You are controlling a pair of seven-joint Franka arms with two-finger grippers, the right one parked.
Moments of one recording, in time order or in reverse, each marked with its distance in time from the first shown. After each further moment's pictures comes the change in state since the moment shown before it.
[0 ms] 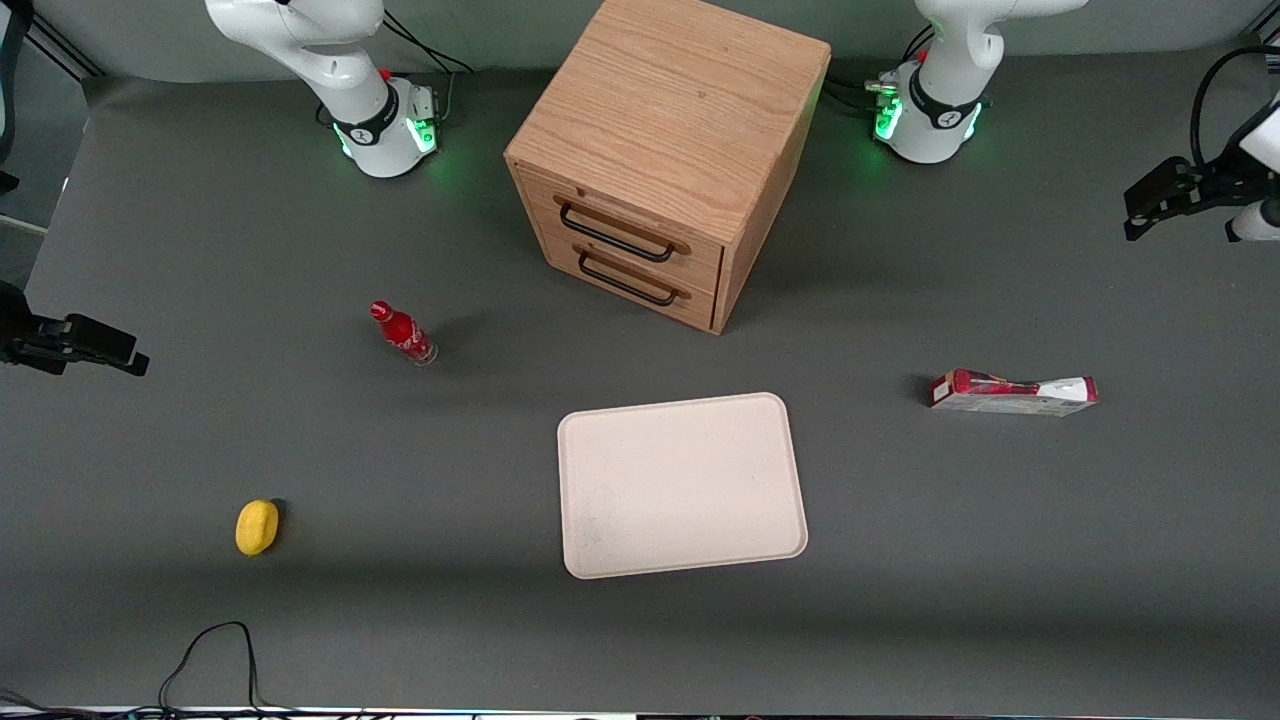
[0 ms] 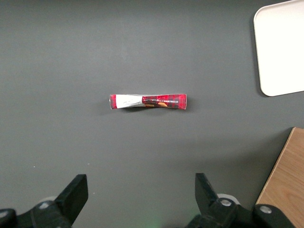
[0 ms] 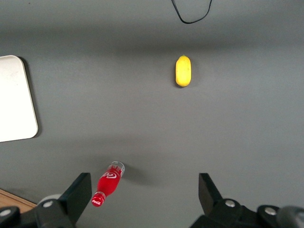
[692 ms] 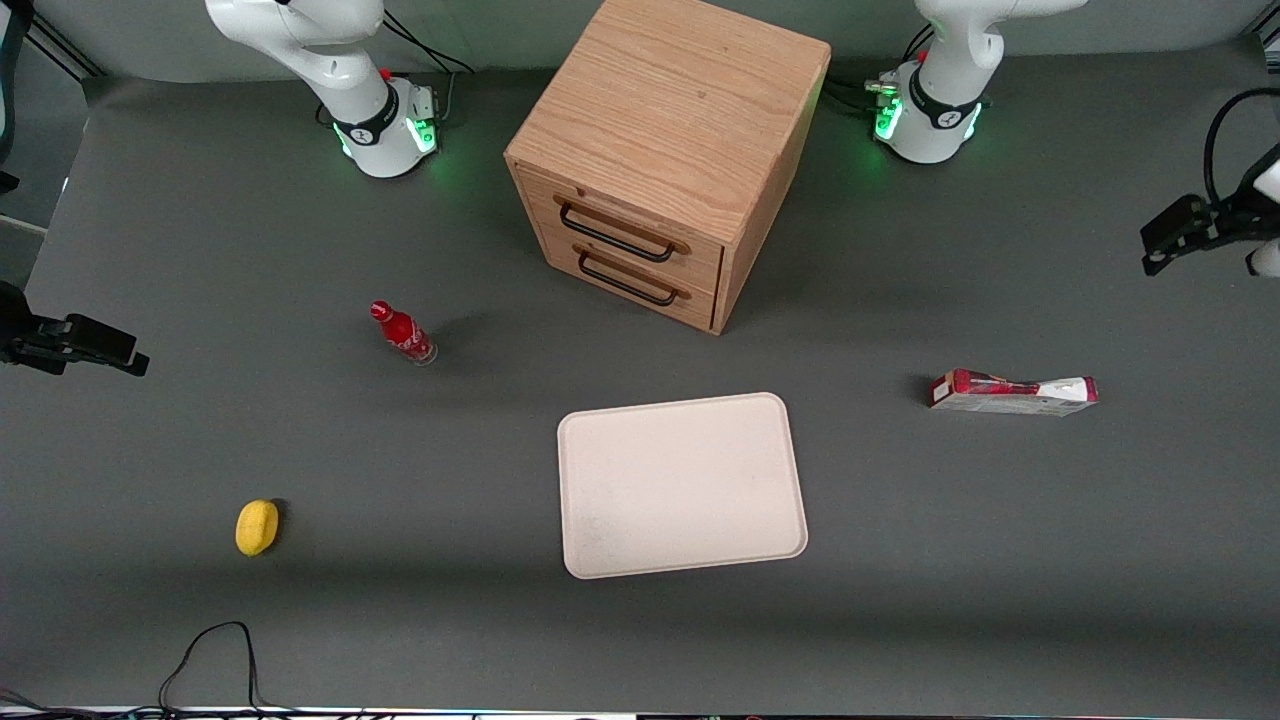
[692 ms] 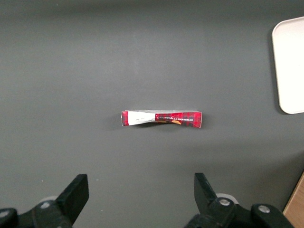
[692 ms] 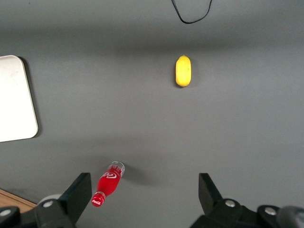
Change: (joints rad) arm 0.008 0.070 0.011 -0.028 0.041 0.130 -0.017
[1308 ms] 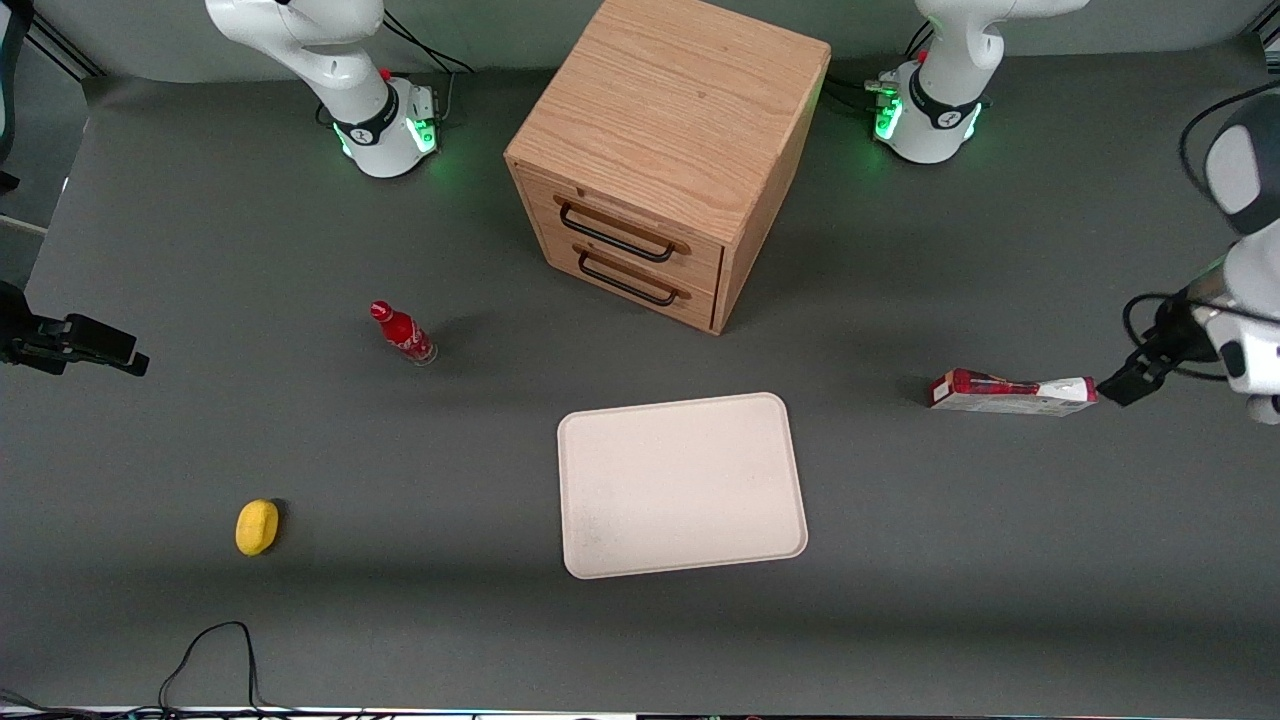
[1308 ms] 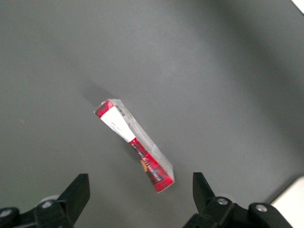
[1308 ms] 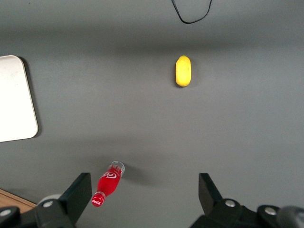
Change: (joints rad) arm -0.047 0.256 0.035 -0.015 -0.006 0.206 -0.982
